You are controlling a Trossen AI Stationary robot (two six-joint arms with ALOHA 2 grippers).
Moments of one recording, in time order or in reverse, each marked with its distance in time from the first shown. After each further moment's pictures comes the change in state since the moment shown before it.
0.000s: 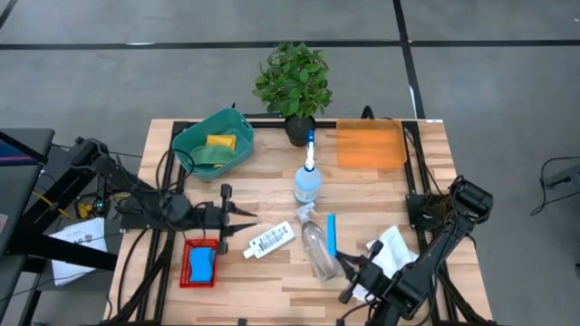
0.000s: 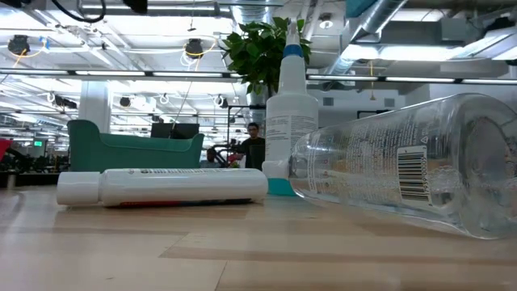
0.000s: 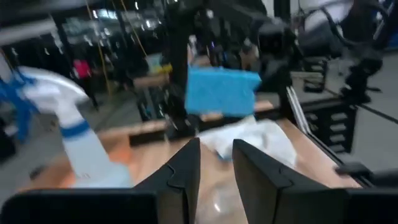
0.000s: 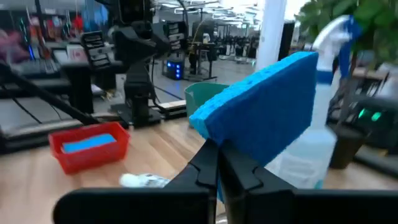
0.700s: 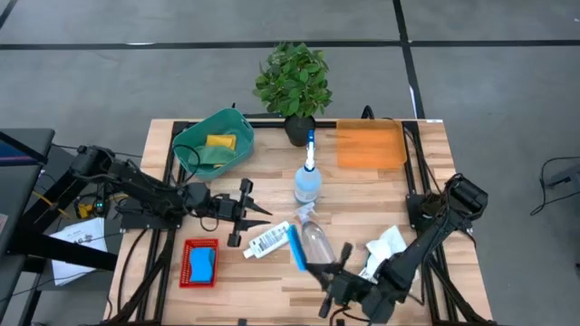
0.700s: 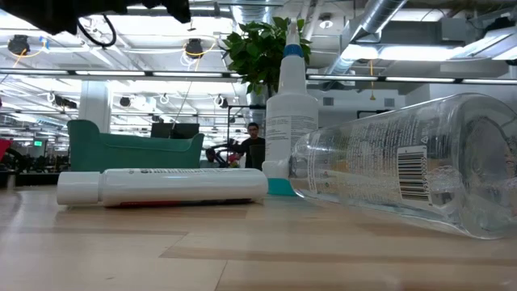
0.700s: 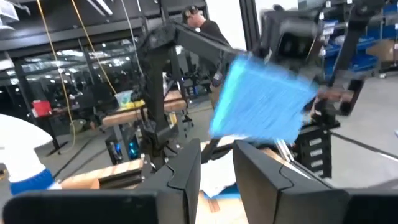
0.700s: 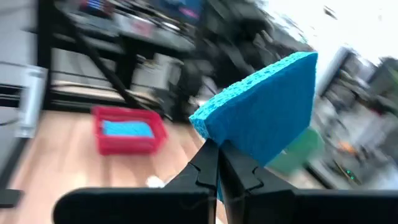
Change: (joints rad) left arm 0.235 0.202 0.005 0.295 0.434 0.010; right arm -0.122 -0.001 0.001 0.935 -0.357 -1.258
